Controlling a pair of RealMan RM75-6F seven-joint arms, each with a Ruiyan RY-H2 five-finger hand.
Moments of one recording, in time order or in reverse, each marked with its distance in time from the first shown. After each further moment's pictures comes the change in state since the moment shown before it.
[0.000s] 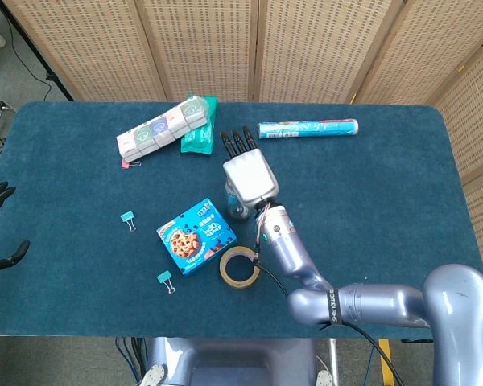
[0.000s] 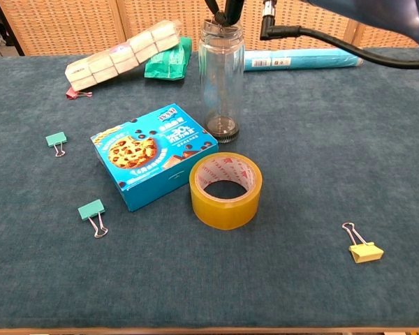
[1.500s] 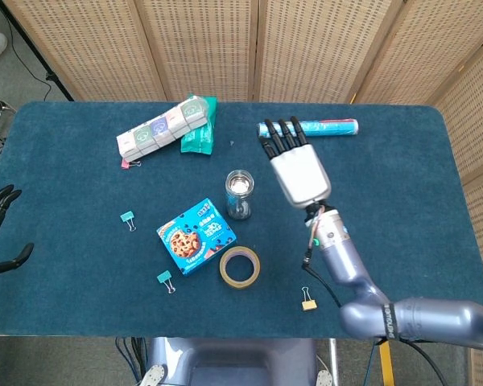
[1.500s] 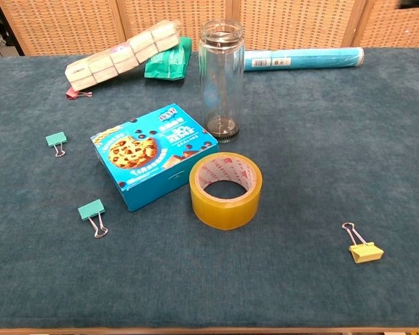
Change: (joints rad) left arm -0.001 -0.011 0.009 -0.017 0.003 0.000 0.060; right arm -0.210 0.257 -0.097 -0.197 -0.225 0.113 0.134
